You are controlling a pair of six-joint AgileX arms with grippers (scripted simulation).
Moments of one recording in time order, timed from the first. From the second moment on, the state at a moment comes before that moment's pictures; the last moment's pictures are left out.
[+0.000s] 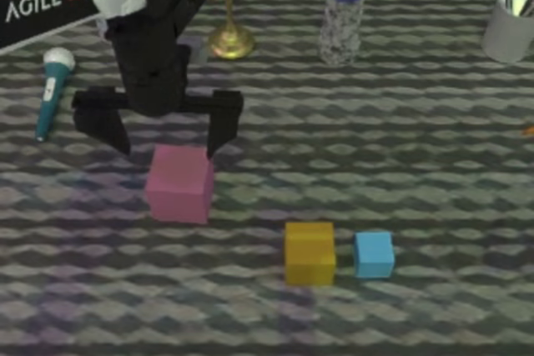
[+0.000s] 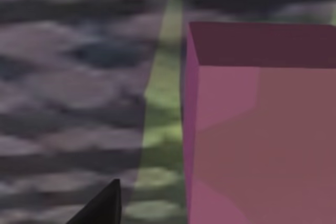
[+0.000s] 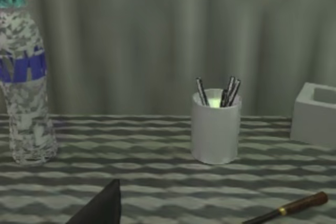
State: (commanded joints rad) left arm -0.42 2.11 1.68 -1.14 0.00 -0.32; right arm 0.01 0.00 0.00 0.00 0.00 0.00
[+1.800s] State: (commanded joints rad) left arm -0.42 2.22 1.49 -0.84 0.00 -0.32; right arm 0.01 0.00 0.00 0.00 0.00 0.00
